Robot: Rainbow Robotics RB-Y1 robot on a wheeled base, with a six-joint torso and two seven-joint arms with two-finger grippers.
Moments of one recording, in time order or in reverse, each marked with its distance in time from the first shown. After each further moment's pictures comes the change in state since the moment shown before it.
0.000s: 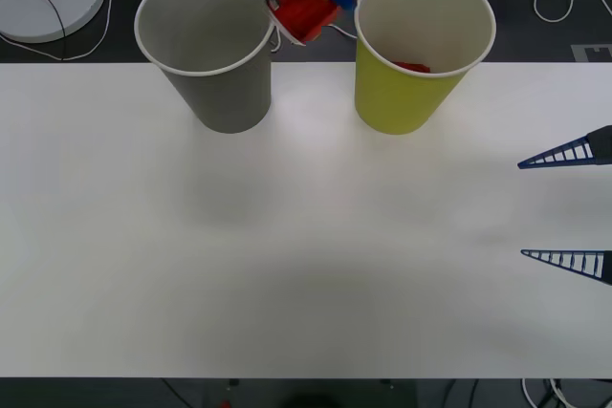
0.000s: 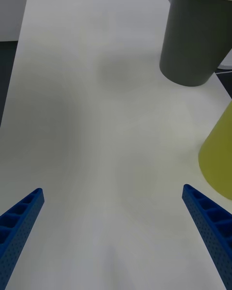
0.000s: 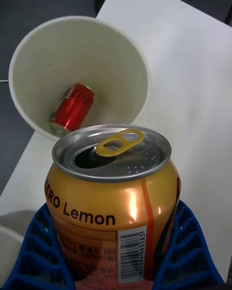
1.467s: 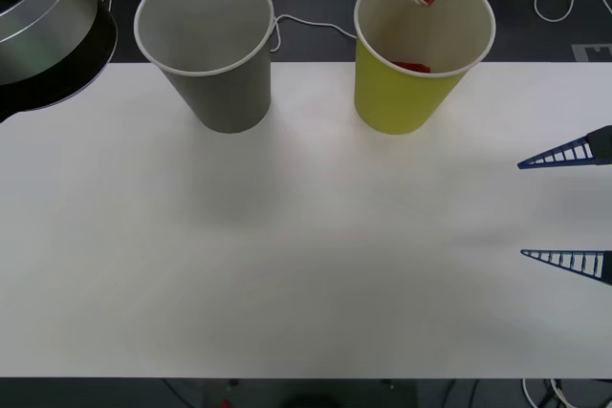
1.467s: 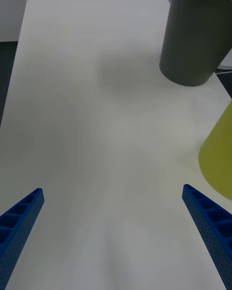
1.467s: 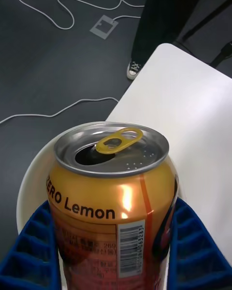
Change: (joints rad) right arm 0.000 0.000 0.000 0.000 0.000 0.000 0.000; left arm -0.219 -0.513 -0.172 0.697 0.004 0.257 -0.032
